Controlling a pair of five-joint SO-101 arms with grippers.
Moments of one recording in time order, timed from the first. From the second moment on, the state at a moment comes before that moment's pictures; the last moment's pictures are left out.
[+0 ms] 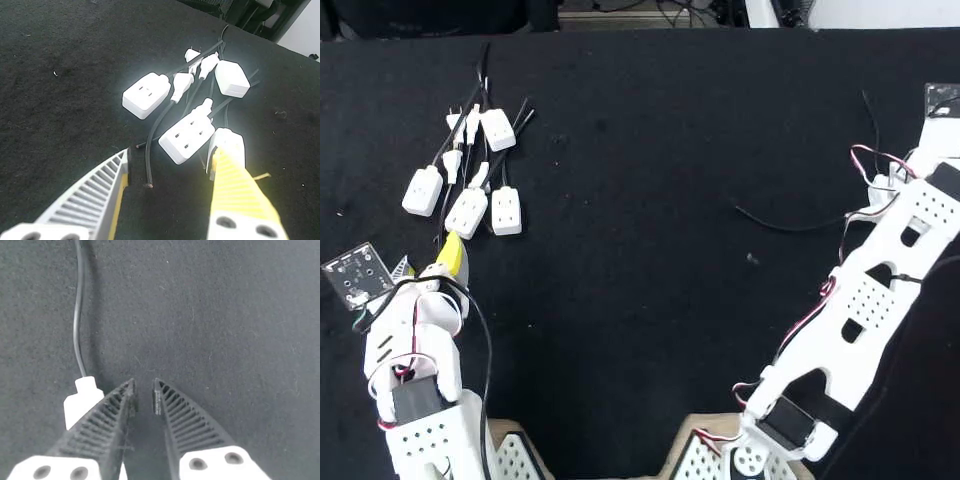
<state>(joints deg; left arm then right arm) -24.8 -104.0 95.3 40.3 11.1 39.2 81.5 -93.5 72.7 30.1</state>
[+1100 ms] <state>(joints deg) -24.8 -104.0 95.3 40.3 11.1 35.4 76.0 -93.8 95.3 24.0</state>
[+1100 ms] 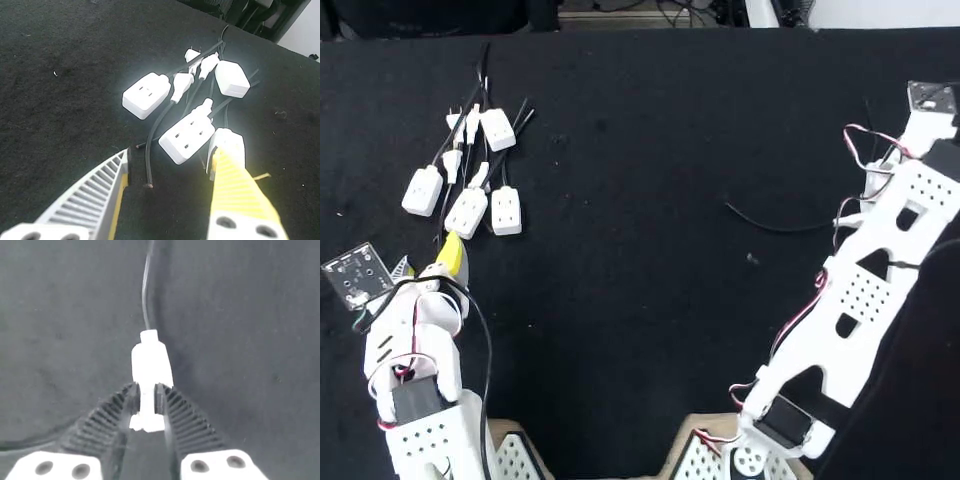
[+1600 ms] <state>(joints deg) -24.8 -104.0 95.3 40.3 11.1 36.0 68.4 -94.0 95.3 20.4</state>
